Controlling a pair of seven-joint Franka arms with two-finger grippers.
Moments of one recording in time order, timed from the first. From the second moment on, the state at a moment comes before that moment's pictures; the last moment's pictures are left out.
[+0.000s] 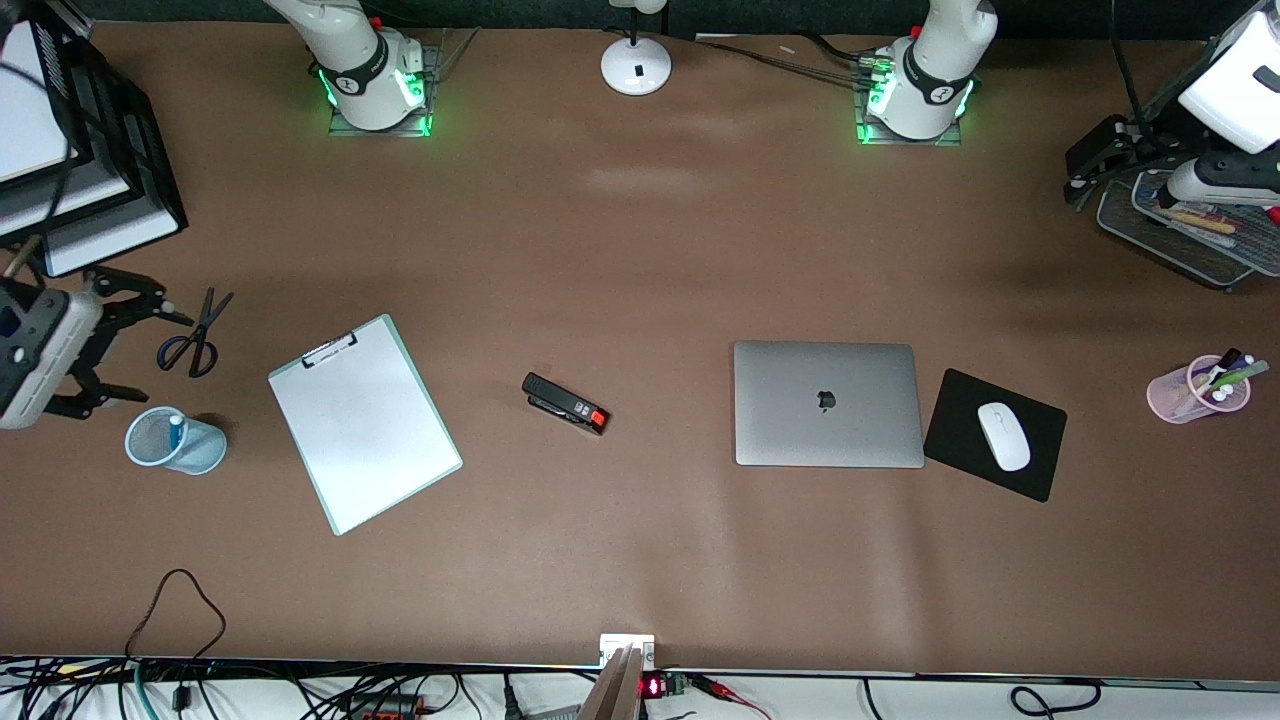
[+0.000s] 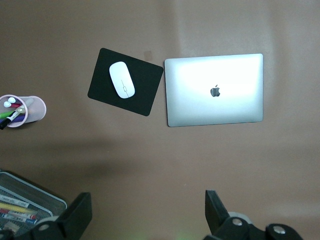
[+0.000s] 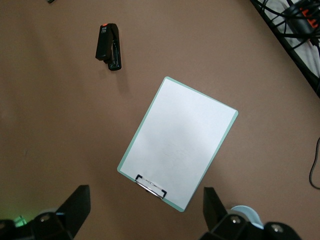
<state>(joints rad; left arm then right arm) 0.01 -0.10 -0.09 -1.62 0.00 1.50 -0.02 0.01 0.42 -0.09 -1.16 0.28 1.49 -1.04</state>
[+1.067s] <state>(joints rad) 0.02 -0.11 -0.09 -1.62 0.00 1.50 -0.02 0.00 0.21 -0.11 -1.37 0.00 1.43 -0.10</state>
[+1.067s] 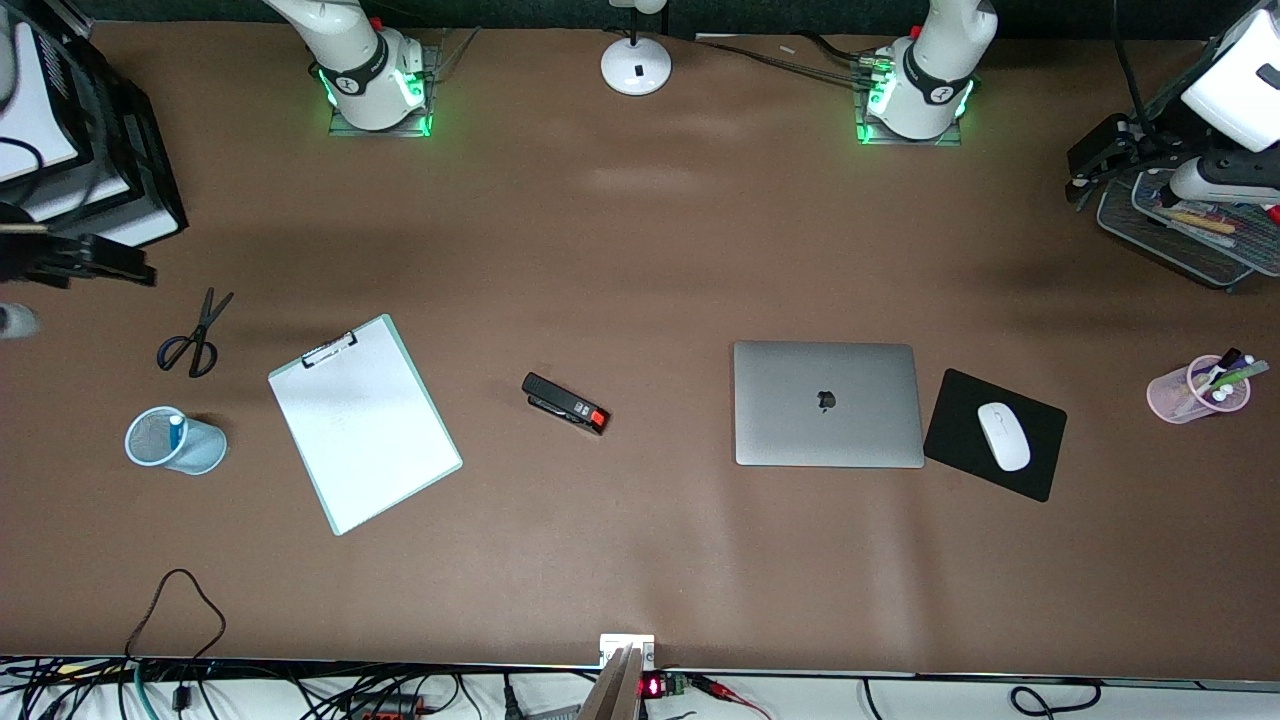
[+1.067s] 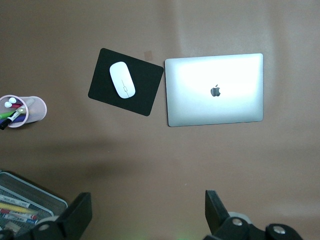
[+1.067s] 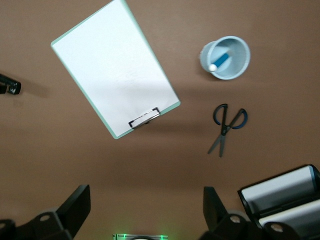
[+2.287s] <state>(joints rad) 0.02 -0.11 -0.09 -1.62 0.00 1.50 -0.02 0.01 -0.05 -0.11 -1.63 0.00 1.50 -0.06</state>
